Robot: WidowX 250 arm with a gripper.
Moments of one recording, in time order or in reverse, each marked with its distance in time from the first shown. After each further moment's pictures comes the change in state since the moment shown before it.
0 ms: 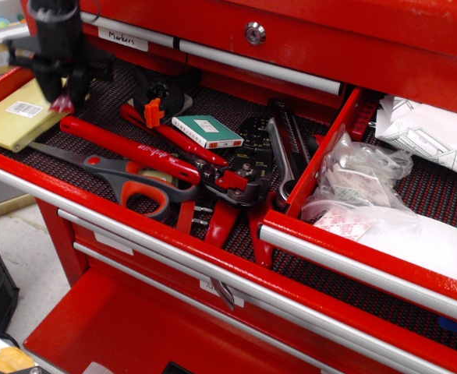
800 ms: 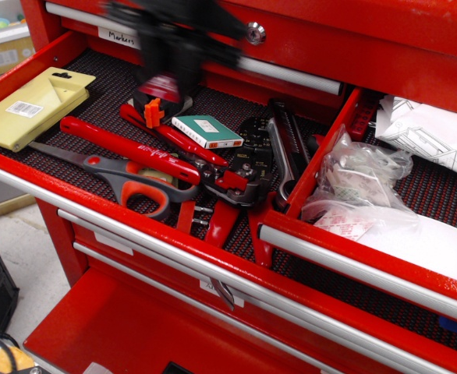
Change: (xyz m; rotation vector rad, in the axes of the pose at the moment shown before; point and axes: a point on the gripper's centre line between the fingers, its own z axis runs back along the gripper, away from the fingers) arm -0.096 -0.127 0.120 -0.032 -0.011 -0.419
